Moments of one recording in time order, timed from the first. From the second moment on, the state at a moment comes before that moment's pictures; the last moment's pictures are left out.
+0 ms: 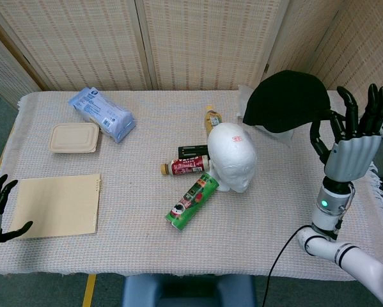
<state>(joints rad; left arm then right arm) -0.12 -1.14 -0.10 -1.52 1.46 1.51 -0.10 0.62 -1.58 0.52 -1.12 -1.53 1.86 -0.17</state>
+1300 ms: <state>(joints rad) -0.12 -1.14 -0.11 -1.50 1.43 1.49 -0.10 0.62 -1.82 0.27 -0.93 -1.68 1.99 -0.06</state>
